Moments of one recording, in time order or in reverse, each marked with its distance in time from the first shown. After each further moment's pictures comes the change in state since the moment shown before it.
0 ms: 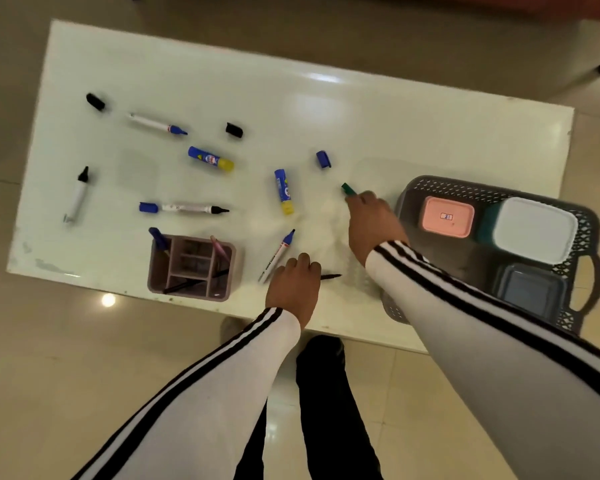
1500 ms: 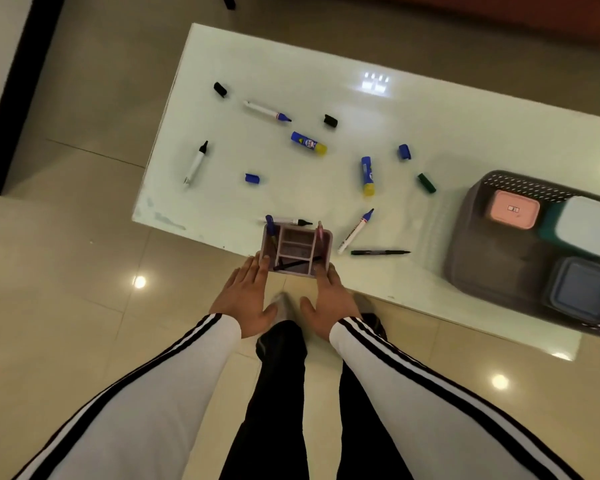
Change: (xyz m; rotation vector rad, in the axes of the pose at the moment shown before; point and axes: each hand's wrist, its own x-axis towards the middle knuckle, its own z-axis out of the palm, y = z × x) left_hand -0.190 -0.198 0.018 -0.213 -0.019 -0.126; right_hand -0.163 -0.190 0.101 0.403 -0.311 -0.053
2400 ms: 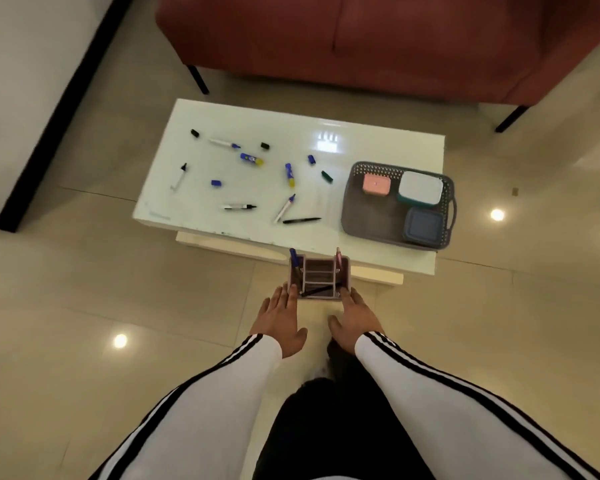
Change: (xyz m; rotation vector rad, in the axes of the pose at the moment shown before) left_hand -0.239 0.268 0.037 0.019 -0.031 0.037; right_hand -0.330 0.142 -0.043 -0.032 0.134 0.116
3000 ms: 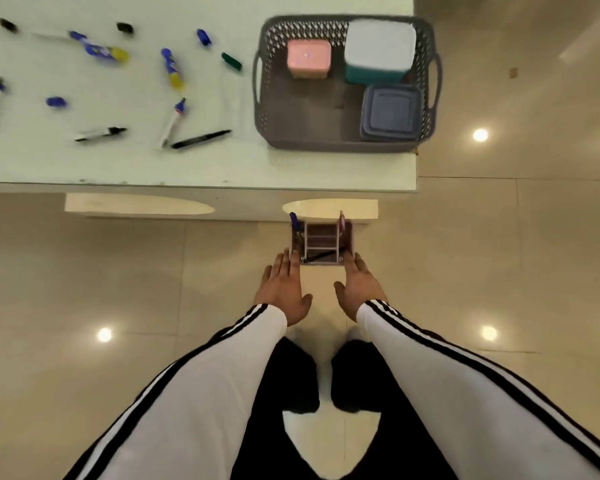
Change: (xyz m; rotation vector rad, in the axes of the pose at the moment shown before) left_hand 0.201 0.076 0.249 0.074 -0.060 0.055; right_hand 0.160 0.246 0.140 0.110 0.090 0.149
